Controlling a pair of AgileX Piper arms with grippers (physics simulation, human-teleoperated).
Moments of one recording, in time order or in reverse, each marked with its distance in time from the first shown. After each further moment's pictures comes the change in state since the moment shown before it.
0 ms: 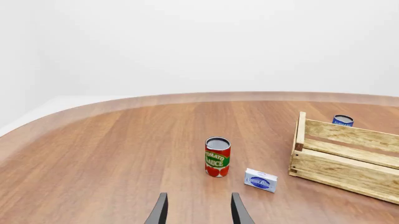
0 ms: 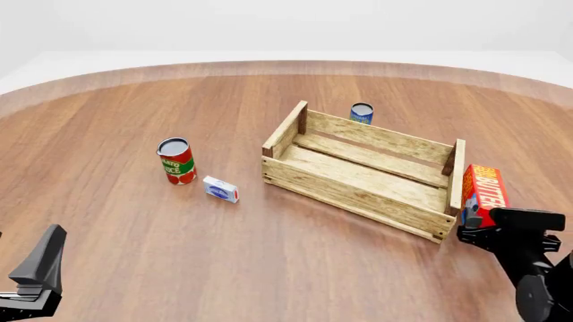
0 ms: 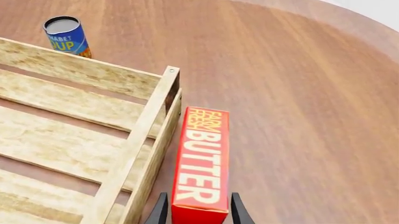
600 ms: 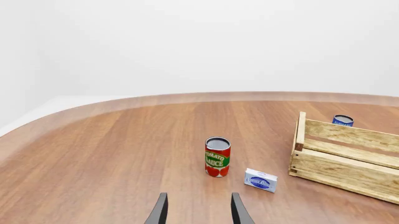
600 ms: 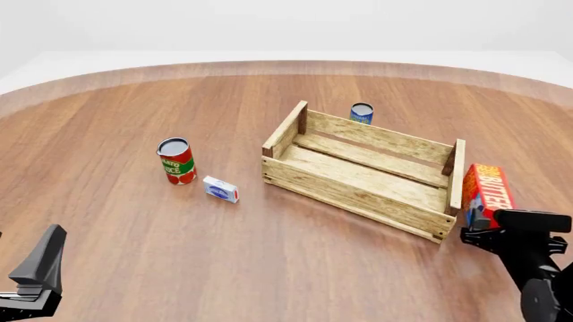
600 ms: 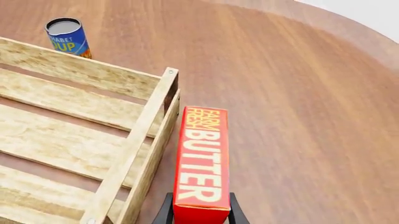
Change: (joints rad) left arm 0.000 0.000 0.000 0.000 0.000; right arm -0.008 -0.044 0.032 0.000 -0.019
